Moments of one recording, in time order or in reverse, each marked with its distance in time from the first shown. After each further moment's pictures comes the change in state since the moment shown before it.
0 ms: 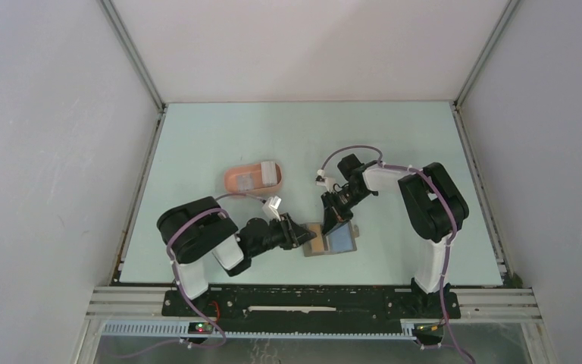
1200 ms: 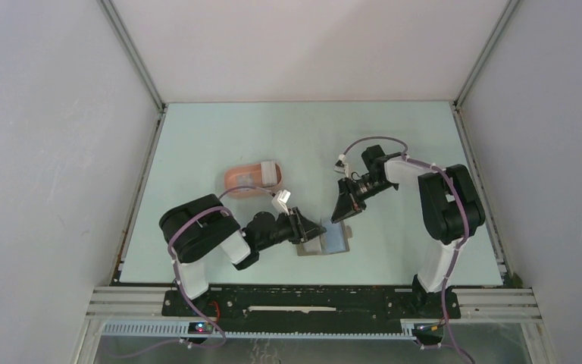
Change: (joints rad) left arm -0.010 0.009 0.107 -0.042 0.046 0.009; right arm -0.172 -0.045 0.000 -0.095 -0.183 -0.086
